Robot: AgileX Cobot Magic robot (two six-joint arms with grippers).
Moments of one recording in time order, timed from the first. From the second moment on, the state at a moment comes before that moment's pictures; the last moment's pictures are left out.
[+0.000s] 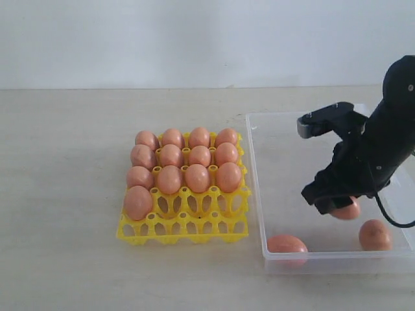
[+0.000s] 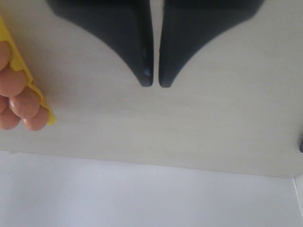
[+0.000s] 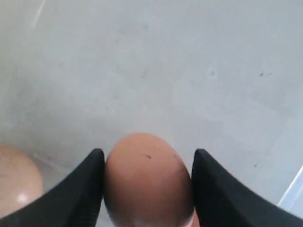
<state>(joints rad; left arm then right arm) 0.10 0.00 0.00 -0.16 0.31 0.11 0.14 1.68 -0.93 0.10 0.66 -0.29</state>
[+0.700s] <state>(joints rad) 0.10 0.00 0.00 -0.16 0.31 0.11 0.14 1.60 -0.93 0.79 -0.18 -0.57</state>
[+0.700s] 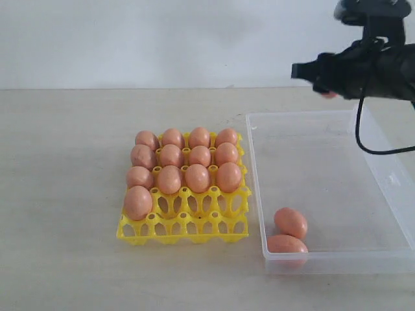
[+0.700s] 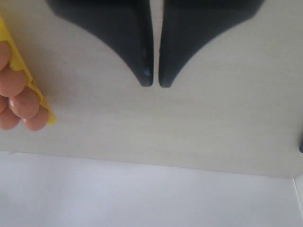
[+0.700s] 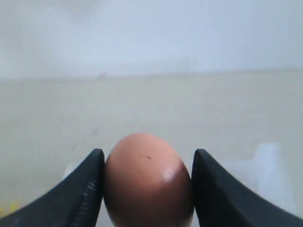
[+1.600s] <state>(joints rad) 0.10 0.00 0.00 -0.16 0.31 0.11 0.23 1.69 -0.87 -1.08 -0.90 1.02</state>
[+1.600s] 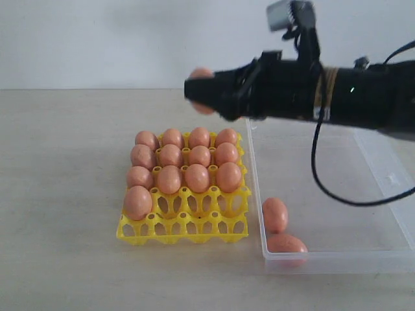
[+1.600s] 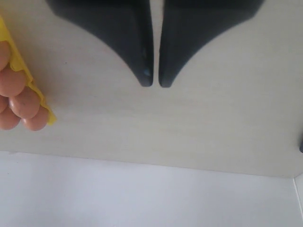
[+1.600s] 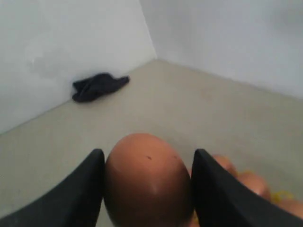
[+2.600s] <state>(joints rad) 0.10 0.00 0.00 -0.16 0.31 0.11 0.54 2.04 -0.80 -0.50 -1.12 0.46</state>
